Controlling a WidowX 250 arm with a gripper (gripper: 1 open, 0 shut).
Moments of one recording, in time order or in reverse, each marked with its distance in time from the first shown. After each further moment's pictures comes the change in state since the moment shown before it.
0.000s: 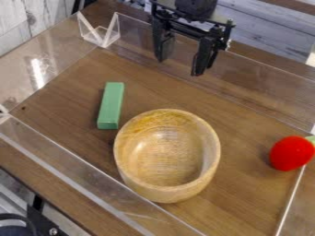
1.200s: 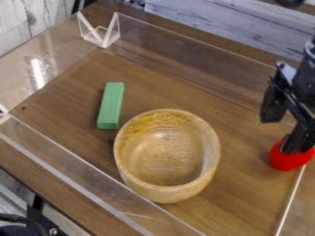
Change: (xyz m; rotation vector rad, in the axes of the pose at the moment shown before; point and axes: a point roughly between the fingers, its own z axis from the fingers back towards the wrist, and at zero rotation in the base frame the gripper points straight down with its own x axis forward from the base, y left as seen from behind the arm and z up) arm 0.004 -0.148 -0.055 0.057 0.015 -0.783
